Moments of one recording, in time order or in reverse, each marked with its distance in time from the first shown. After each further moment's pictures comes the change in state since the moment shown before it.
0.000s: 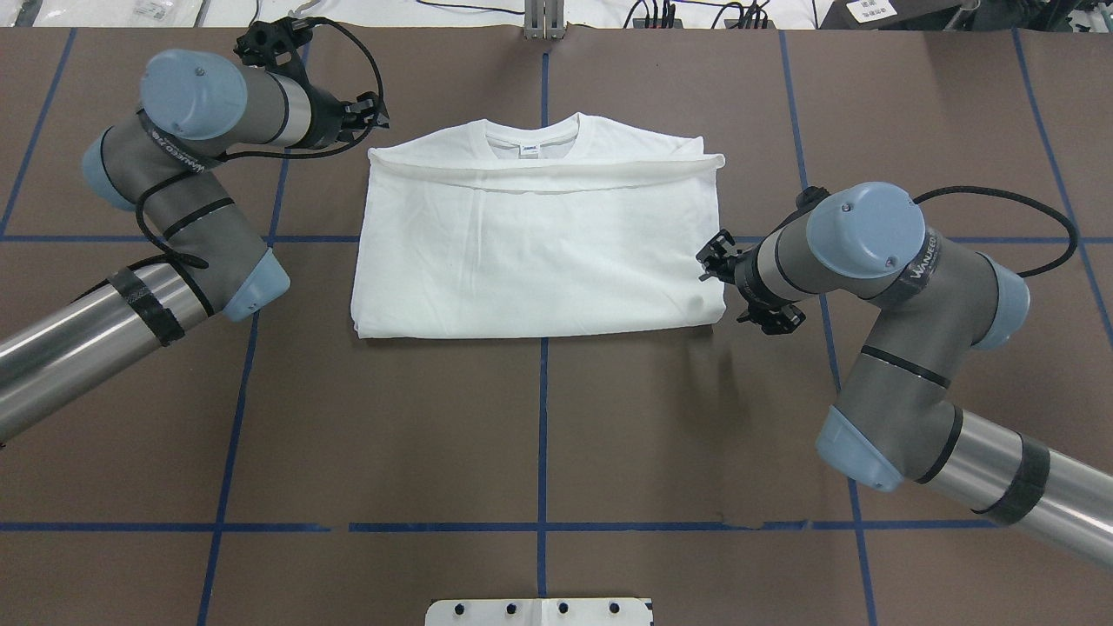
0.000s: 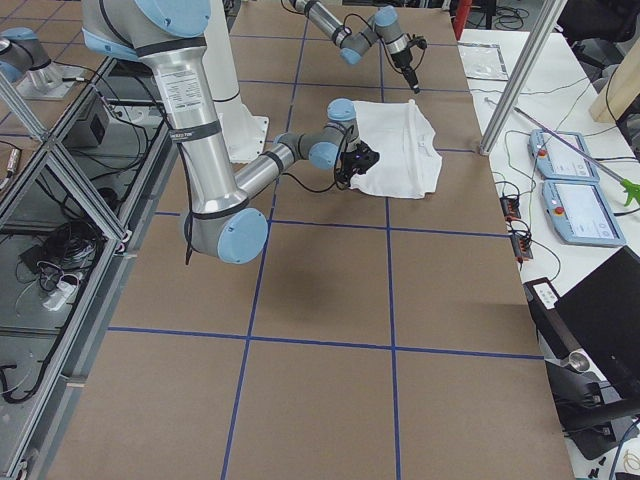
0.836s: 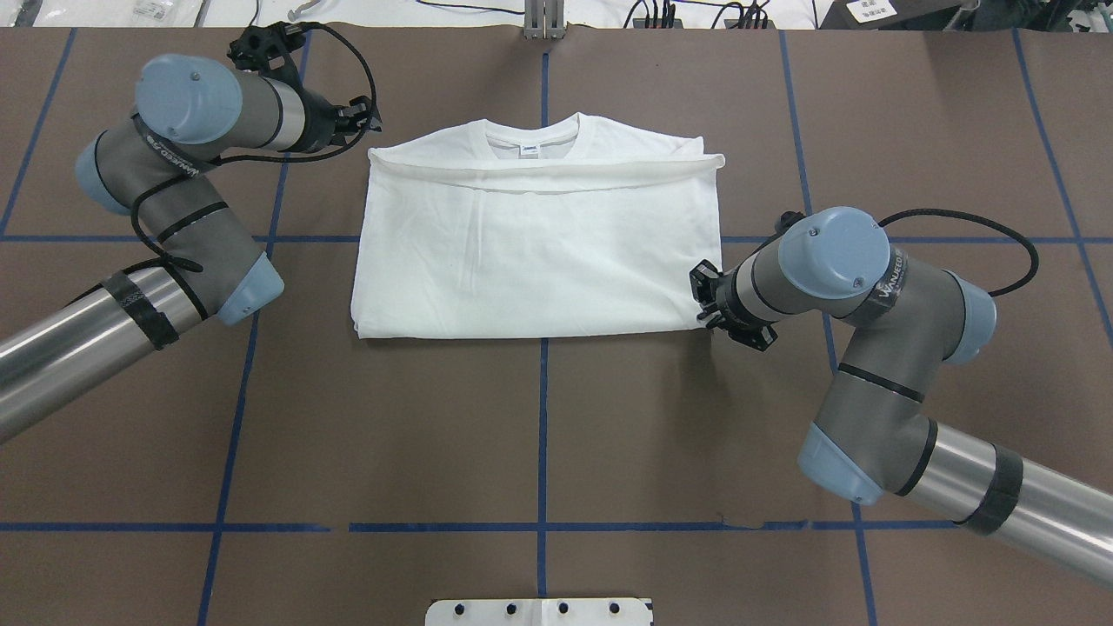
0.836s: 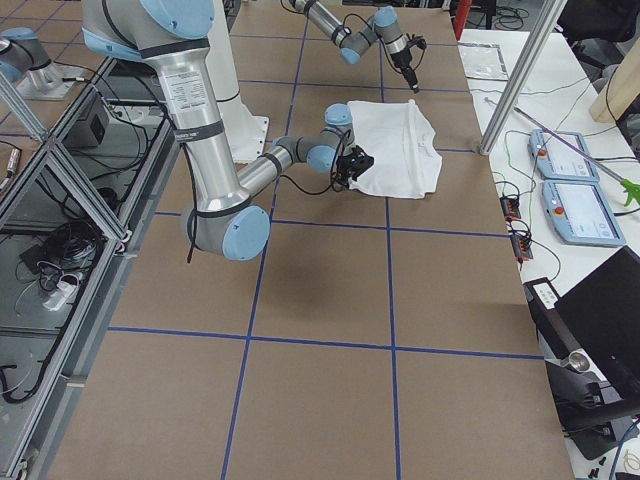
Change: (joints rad) left arm 0.000 0.016 -0.005 0.008 0.006 0.001; right arm -0.032 0.017 -0.032 0.007 0.028 0.014
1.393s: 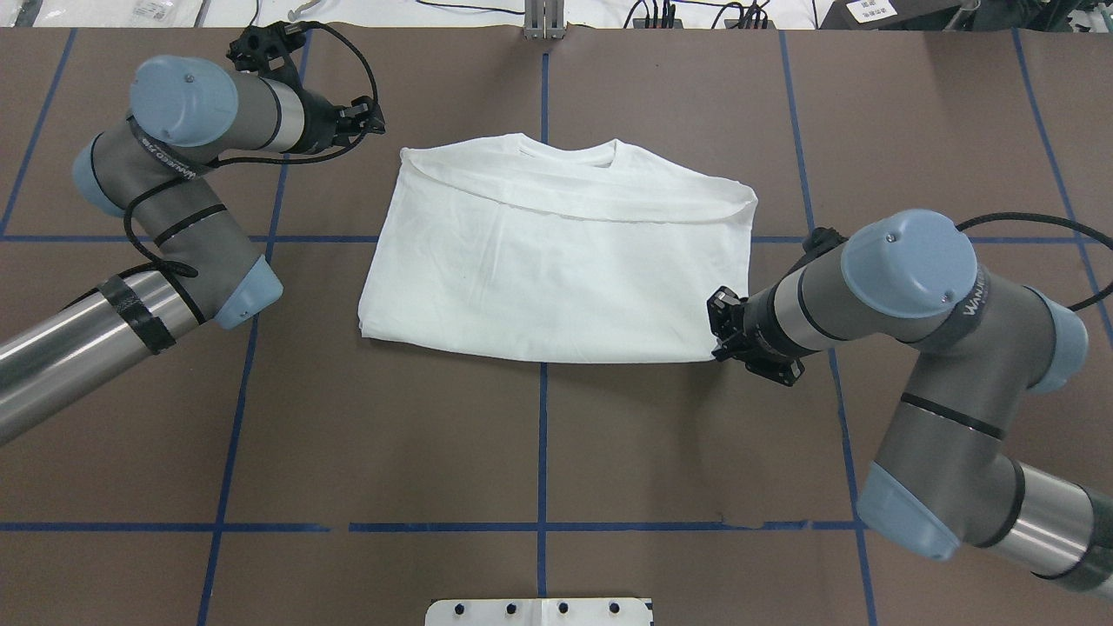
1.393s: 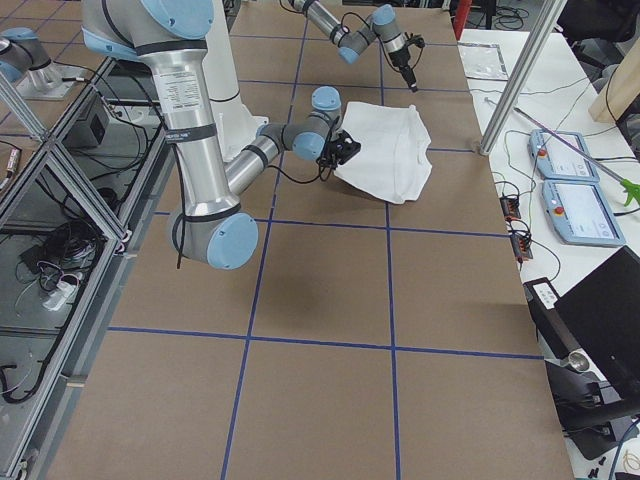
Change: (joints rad) left arm 0.009 0.032 -0.088 0.000 -0.015 -0.015; right arm -0.054 -0.145 0.325 -0.142 0.099 0.010
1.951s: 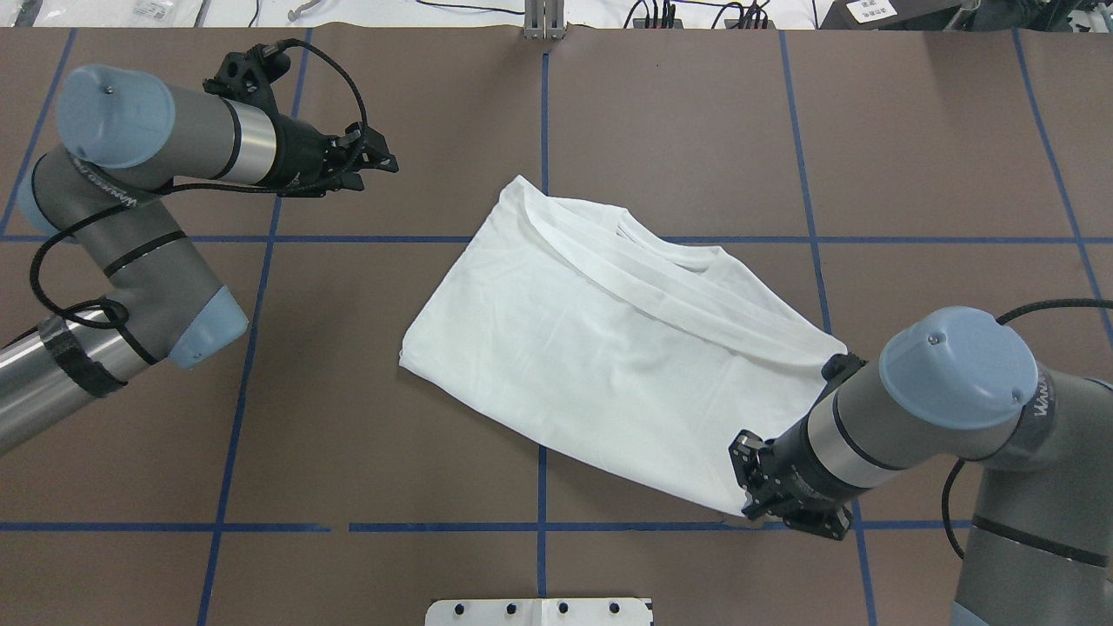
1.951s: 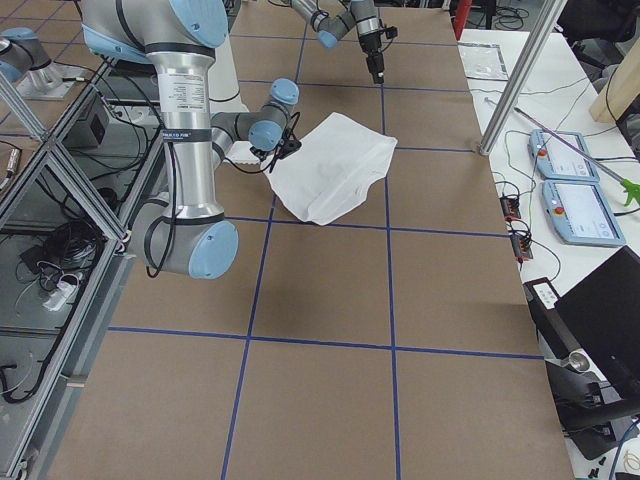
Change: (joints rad) left arm 0.086 0.184 -0.371 0.009 -0.251 -0.321; right arm -0.247 -0.145 0.188 -0.122 0.236 0.077
